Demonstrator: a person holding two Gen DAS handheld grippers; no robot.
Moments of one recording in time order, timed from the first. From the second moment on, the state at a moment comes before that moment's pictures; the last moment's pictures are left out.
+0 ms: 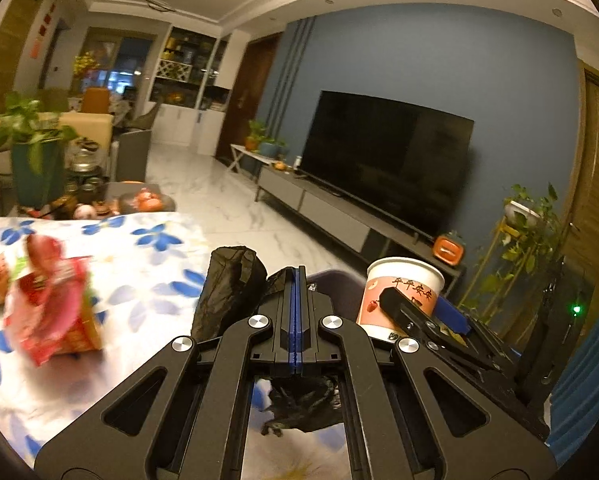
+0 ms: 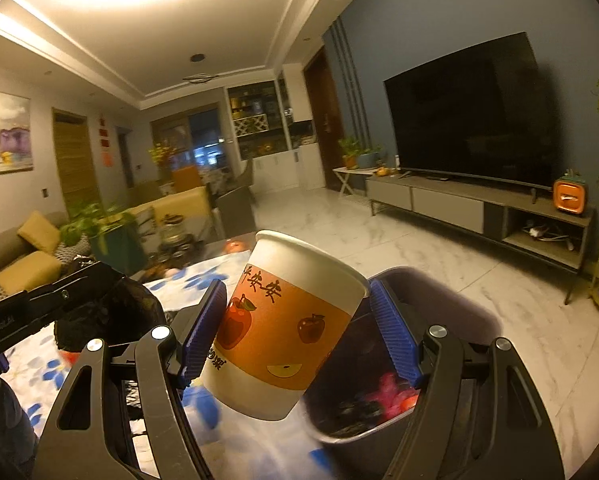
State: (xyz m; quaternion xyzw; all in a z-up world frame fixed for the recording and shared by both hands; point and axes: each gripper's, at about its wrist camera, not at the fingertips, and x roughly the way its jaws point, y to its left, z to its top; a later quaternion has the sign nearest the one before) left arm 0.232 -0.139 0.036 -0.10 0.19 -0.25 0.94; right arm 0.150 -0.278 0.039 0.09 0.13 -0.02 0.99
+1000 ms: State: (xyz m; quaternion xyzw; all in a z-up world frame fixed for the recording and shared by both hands) left arm 0.324 -0.247 -0.013 -0.09 0.25 -0.29 0.92; right arm 0.180 -0.341 0.024 0.10 0.14 -0.10 0.98
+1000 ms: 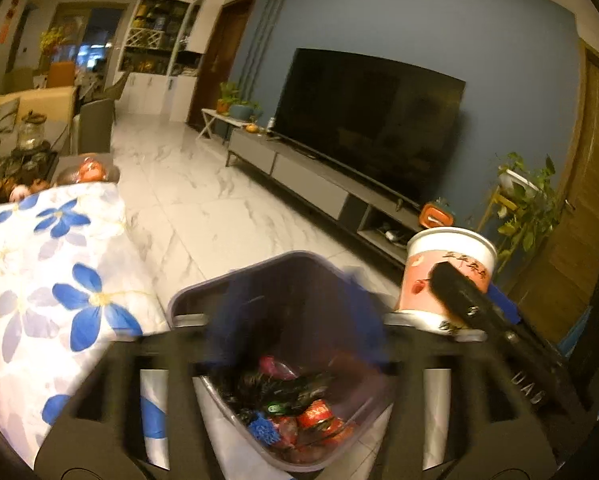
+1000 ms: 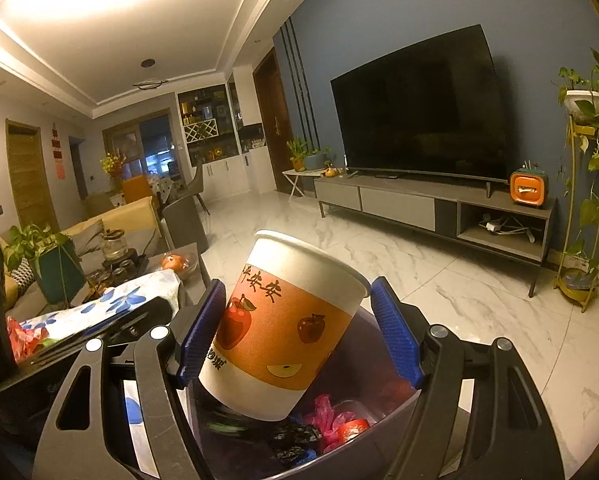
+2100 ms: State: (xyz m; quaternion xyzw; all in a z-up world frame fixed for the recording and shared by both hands) left arm 0.230 -0.112 -0.025 -0.09 0.21 -0.06 0.97; right arm 0.135 -0.299 0.012 0.10 0.15 -0.08 0.98
